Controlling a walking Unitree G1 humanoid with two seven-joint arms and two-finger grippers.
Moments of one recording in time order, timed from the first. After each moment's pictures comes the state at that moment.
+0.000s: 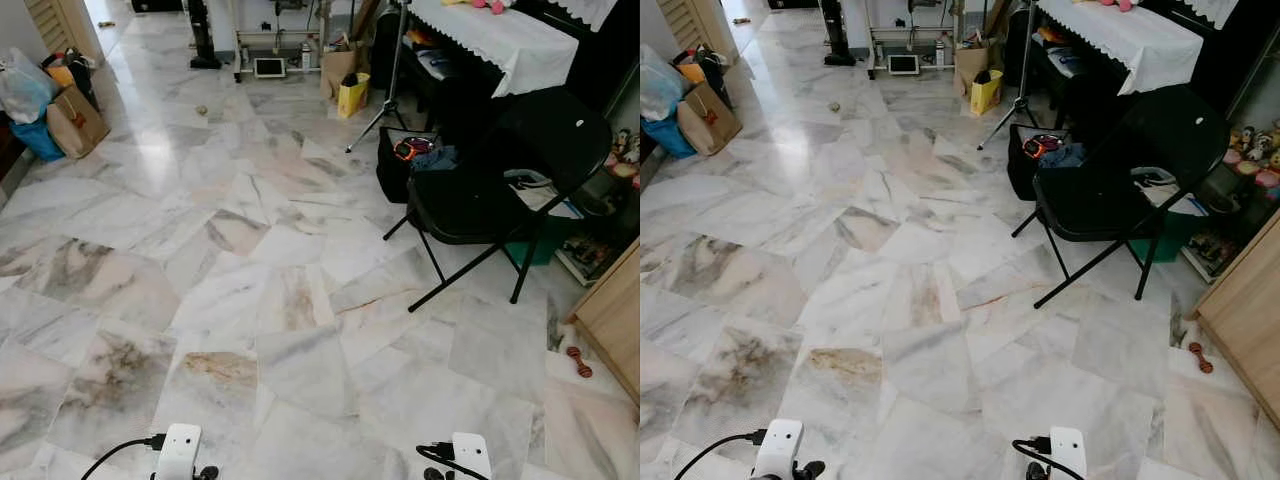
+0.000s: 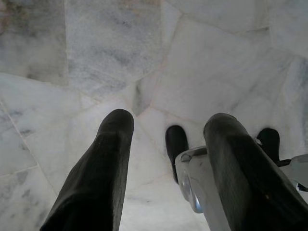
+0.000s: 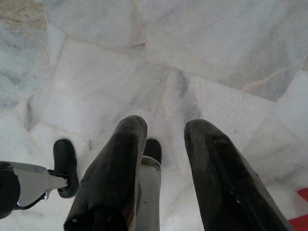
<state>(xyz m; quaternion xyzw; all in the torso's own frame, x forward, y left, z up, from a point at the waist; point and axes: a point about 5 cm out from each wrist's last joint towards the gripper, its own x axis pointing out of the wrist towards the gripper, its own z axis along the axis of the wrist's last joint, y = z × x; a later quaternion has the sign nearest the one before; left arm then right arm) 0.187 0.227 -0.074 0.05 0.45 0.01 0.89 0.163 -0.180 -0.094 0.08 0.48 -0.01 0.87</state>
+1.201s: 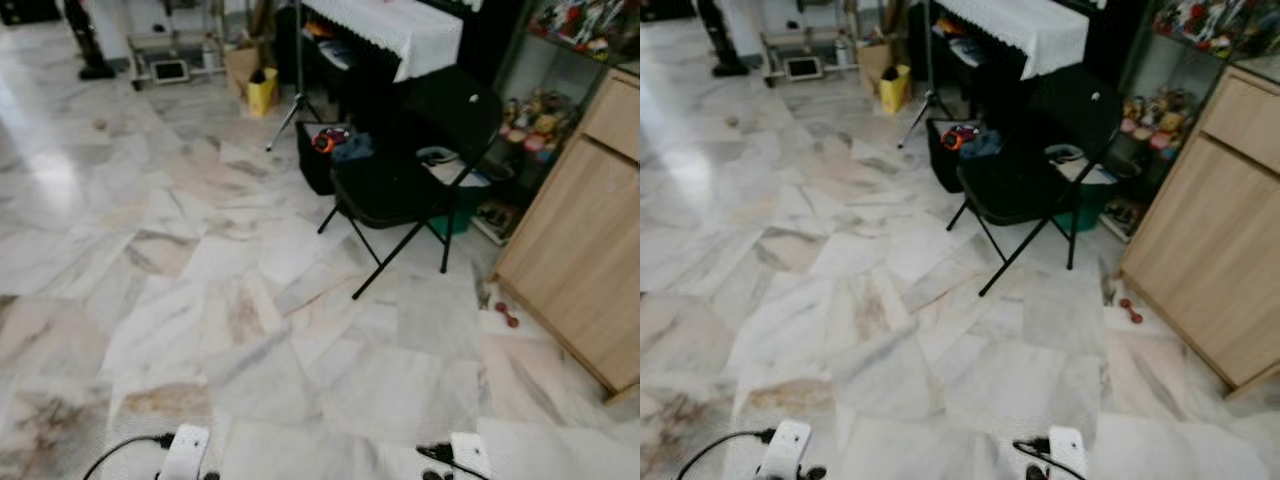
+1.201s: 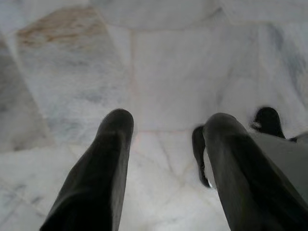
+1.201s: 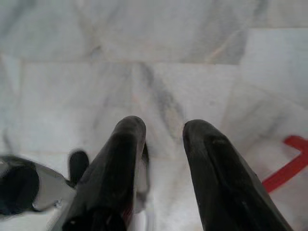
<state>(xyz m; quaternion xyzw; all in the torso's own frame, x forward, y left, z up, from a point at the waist) 0.173 0.233 -0.080 0.10 0.48 -0.01 0.87 0.163 -0.171 -0.094 0.10 0.49 0.01 0.87</state>
